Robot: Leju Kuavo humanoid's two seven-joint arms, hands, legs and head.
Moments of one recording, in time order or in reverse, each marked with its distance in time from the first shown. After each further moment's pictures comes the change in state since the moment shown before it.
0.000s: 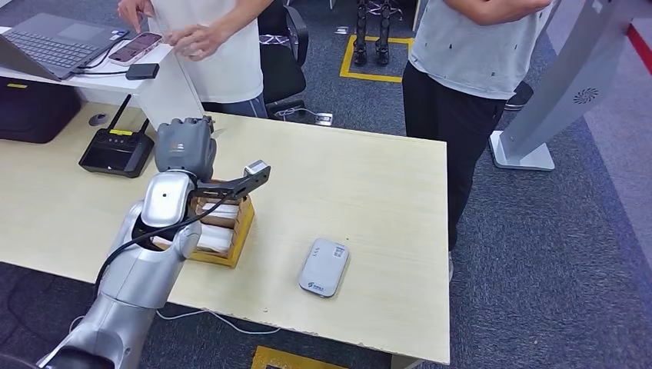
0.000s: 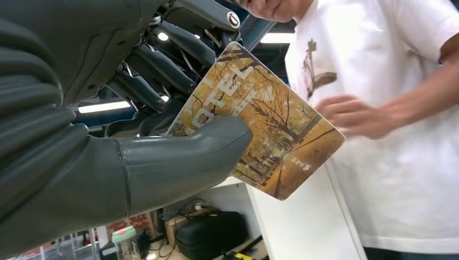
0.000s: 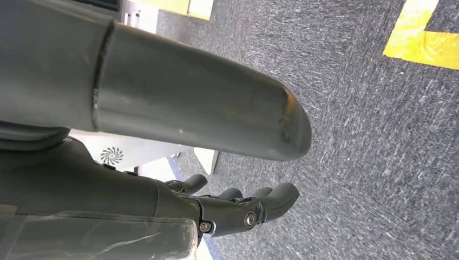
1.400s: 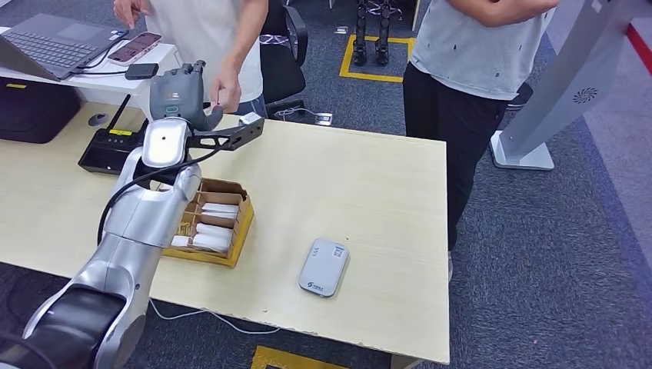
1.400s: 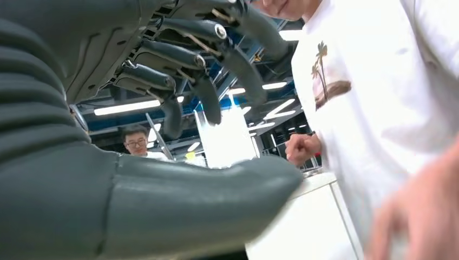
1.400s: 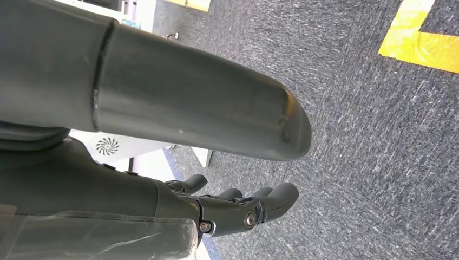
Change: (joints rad) left arm -0.283 -0.006 0.013 0.294 0.000 0.006 -0.011; right arm -0.011 -0.010 0.037 0.012 0.000 0.001 -0.009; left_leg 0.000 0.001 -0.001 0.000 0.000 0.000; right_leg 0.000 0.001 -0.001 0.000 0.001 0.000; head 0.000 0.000
